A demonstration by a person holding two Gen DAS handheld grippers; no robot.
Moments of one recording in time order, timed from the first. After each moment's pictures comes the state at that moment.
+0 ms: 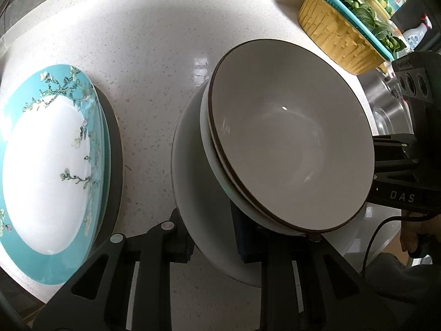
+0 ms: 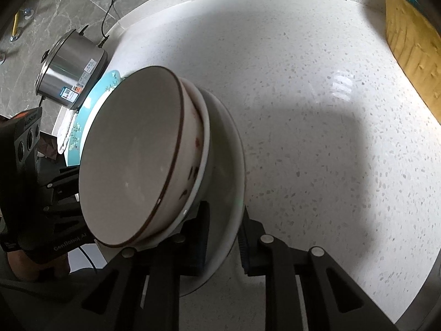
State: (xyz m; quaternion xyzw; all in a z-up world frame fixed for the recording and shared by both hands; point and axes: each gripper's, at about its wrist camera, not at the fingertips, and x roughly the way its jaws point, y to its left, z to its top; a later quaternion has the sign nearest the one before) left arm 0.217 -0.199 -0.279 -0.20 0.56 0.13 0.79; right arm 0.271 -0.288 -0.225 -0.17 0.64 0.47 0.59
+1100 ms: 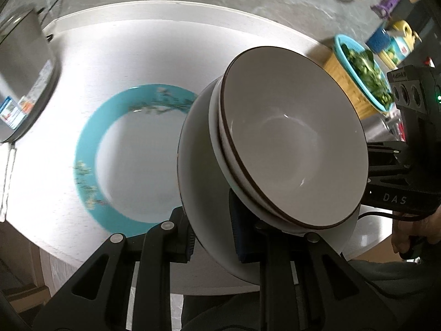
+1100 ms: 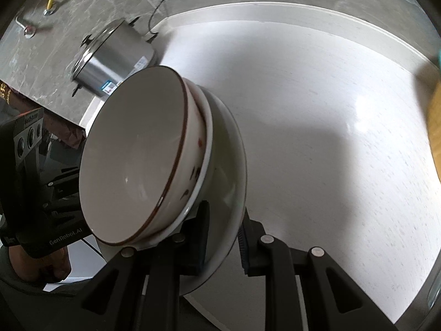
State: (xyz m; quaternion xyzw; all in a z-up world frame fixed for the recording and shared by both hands) left arm 0.100 -0.113 -0.166 -0.24 0.51 0.19 0.80; right arm 0.215 -0.192 -0.141 -0.19 0.60 0.53 0.57
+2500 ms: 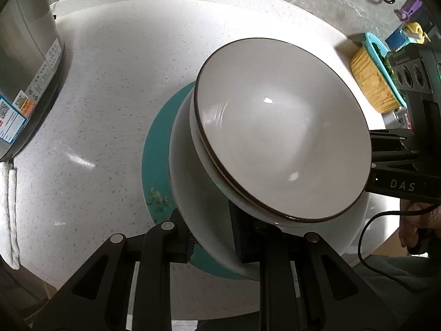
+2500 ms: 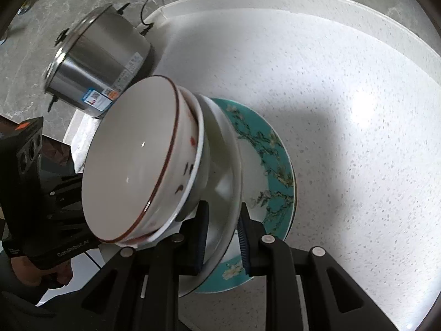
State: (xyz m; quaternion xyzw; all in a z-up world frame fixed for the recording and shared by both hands) left arm 0.064 0.029 -0.235 -0.23 0.54 0.16 0.79; right arm 0.186 -0.079 -0.193 -0.20 0.62 0.49 0.57
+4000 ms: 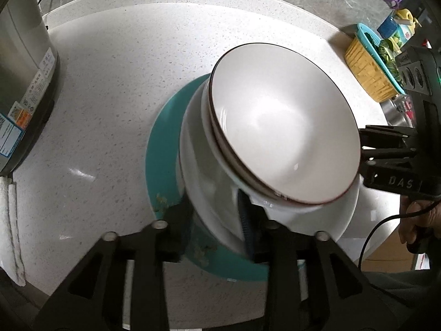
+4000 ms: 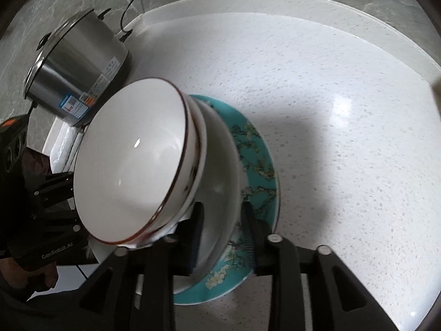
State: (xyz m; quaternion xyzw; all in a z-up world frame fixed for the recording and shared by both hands) left arm 0.047 0.025 -0.245 -0.21 0.54 0.15 0.80; right arm 0.177 -0.090 -0.197 -0.20 0.60 0.45 0.64
